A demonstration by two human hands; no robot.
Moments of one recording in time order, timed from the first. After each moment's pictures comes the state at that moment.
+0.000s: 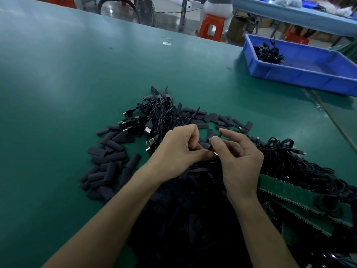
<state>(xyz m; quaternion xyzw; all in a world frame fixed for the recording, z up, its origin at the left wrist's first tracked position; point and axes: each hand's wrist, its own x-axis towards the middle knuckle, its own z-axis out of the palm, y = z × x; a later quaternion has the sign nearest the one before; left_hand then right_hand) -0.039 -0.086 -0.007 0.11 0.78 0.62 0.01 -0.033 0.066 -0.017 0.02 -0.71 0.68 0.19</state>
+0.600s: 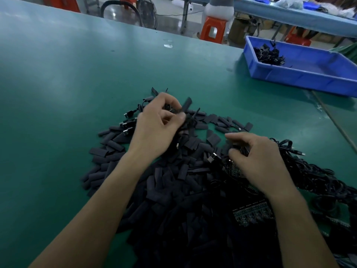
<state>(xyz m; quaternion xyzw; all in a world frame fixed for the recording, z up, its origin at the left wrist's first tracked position) -0.050 -0.112 0.014 0.01 0.79 0.59 -0.14 -0.043 0.119 0.021 0.10 -0.94 0.32 0.06</state>
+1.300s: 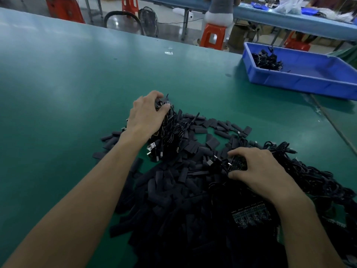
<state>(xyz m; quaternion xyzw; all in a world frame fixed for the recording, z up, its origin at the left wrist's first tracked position) -0.118 -0.143 0.003 -0.11 0.91 0.36 -0.16 -0.041 0.132 0.030 0.08 -0.98 0.14 -0.08</state>
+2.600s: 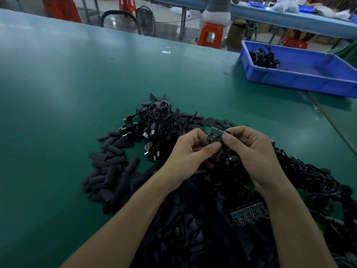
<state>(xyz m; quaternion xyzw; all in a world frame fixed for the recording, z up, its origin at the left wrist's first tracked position) -0.042 -0.047 -0.017 0.07 0.62 0.78 0.04 -0.054 0.114 0.018 0.09 -0.76 0.64 0.01</state>
